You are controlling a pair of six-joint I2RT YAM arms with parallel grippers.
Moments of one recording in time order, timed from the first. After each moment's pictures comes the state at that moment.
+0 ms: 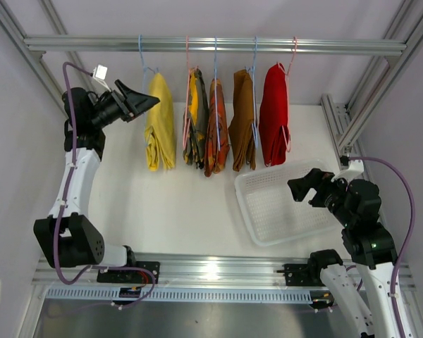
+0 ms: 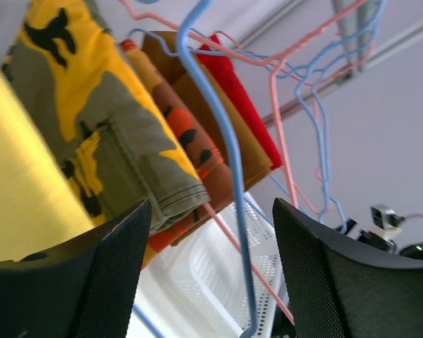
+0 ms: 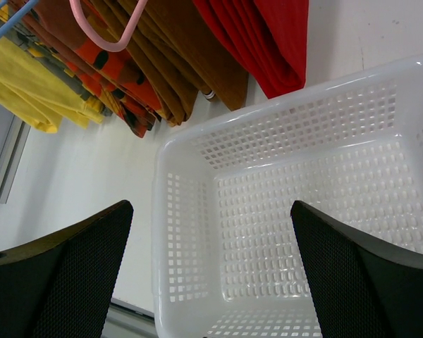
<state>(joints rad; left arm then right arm) 0.12 1.38 1.30 0.04 0.90 -0.80 0.18 0.49 0.85 -0.69 -0.16 0.42</state>
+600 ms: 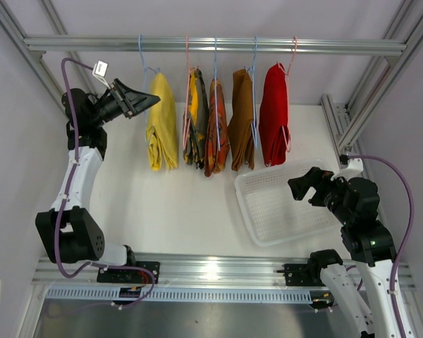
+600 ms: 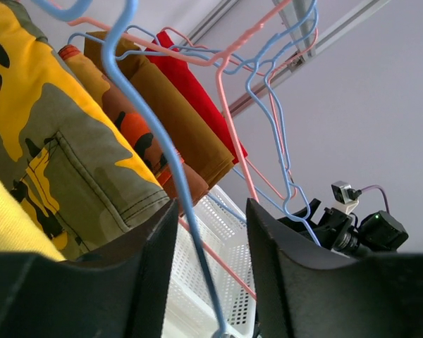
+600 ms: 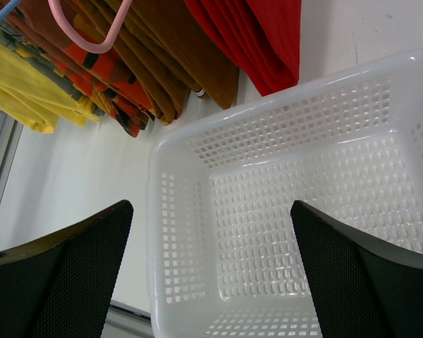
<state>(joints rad) 0.13 1.41 1.27 0.34 1.04 -0.99 0.18 0.51 0.85 -0.69 -0.14 0.42</state>
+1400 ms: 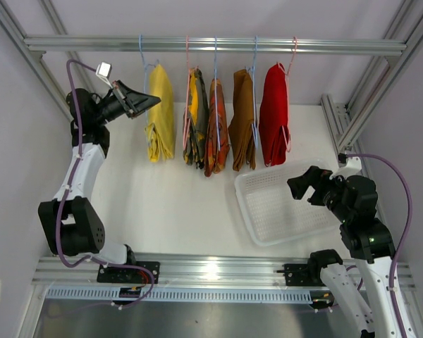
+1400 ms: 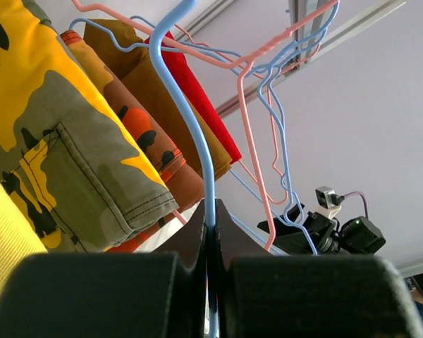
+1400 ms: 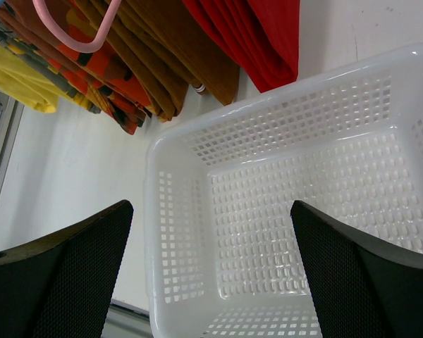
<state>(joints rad) 0.12 1.48 1.26 0.41 1.06 -1.09 0.18 0.53 0.85 -0.69 -0.14 0.42</state>
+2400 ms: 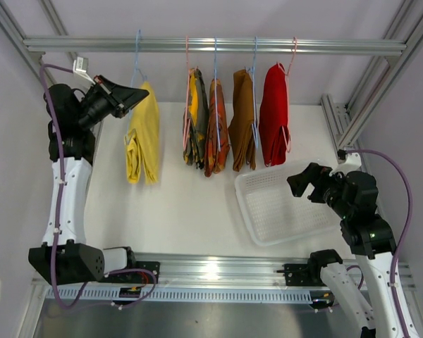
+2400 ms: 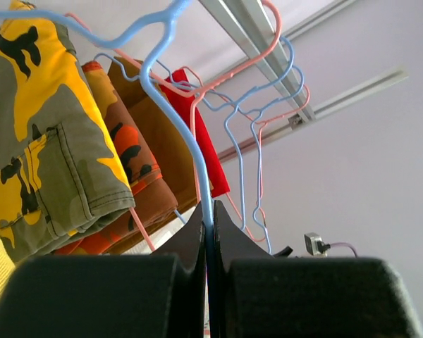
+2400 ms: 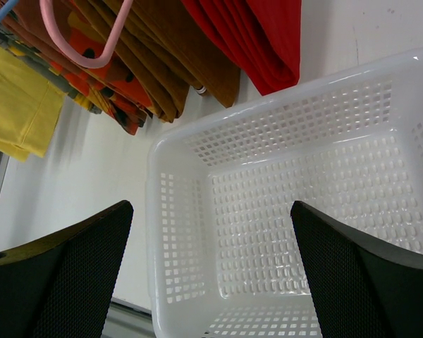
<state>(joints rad) 0.12 1.25 1.40 -0.09 0.82 -1.01 0.18 0.57 0.88 -0.70 -0.15 0.41</state>
